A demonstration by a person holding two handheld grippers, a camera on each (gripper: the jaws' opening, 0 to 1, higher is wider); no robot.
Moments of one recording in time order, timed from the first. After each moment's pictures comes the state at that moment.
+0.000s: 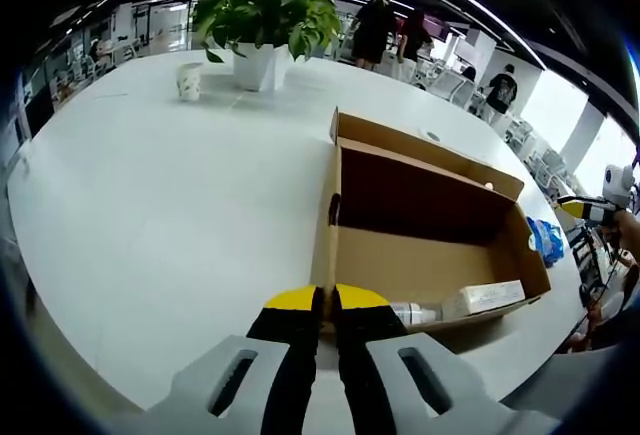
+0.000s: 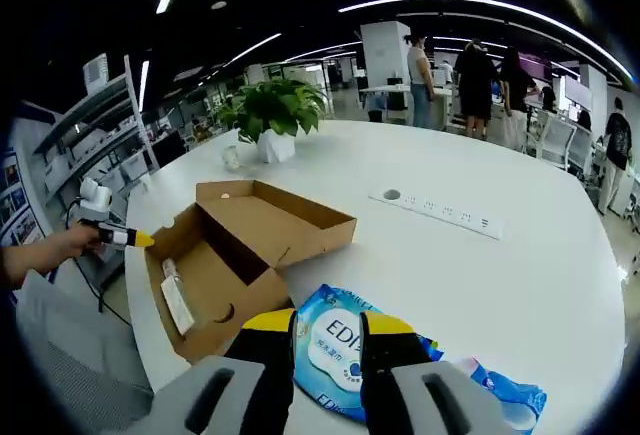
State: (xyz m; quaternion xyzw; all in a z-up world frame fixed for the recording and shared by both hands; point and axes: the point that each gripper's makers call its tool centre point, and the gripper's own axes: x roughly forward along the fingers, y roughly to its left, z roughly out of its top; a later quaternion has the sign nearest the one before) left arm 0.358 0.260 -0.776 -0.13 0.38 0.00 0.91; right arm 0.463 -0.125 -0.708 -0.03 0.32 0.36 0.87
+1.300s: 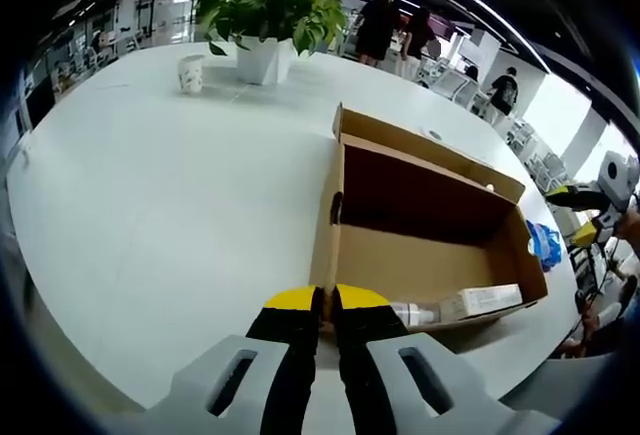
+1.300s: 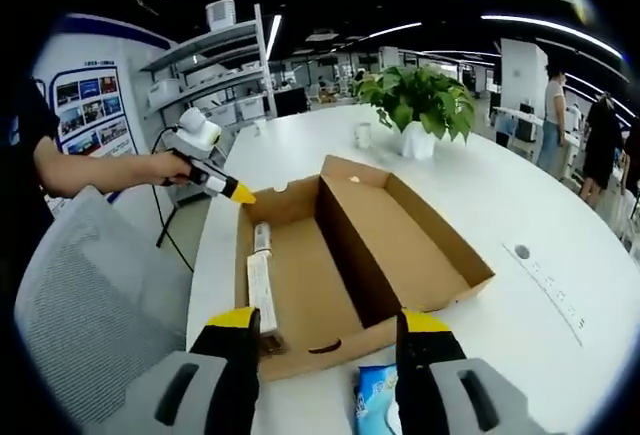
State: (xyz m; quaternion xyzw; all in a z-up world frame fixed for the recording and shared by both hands) left arm 0.364 0.268 -0.781 -0.15 0.39 0.00 0.91; right arm 0.413 -0.014 -0.713 -0.15 0.29 0.58 0.74
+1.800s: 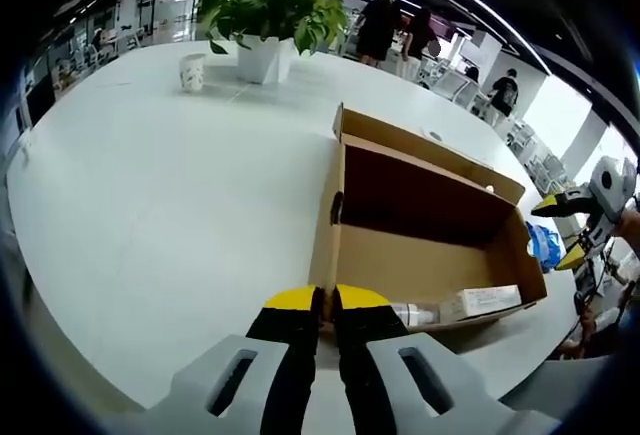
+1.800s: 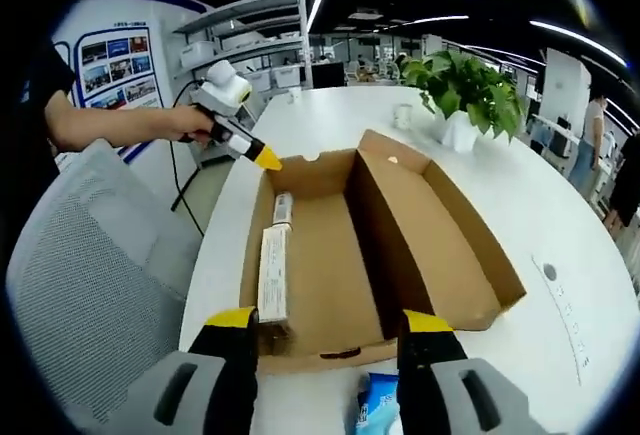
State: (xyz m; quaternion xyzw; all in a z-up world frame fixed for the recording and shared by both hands) left arm 0.365 0.268 -0.782 -0.15 0.39 0.00 0.91; right arm 0.406 0.003 -0.744 -0.22 0.30 0.63 0.68
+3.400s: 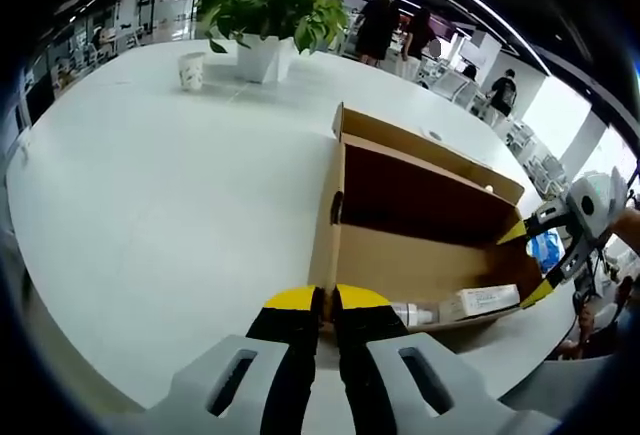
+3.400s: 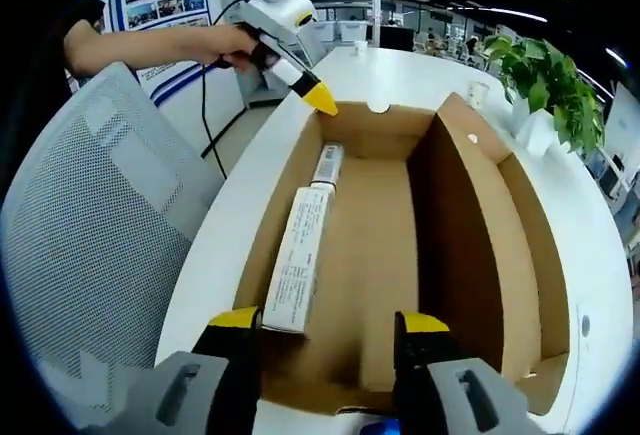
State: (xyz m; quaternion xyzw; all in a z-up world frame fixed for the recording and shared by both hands) left arm 0.362 0.265 -0.781 -0.15 0.39 0.00 0.91; right arm 0.380 0.036 -0.796 -0.33 0.31 0.68 0.58
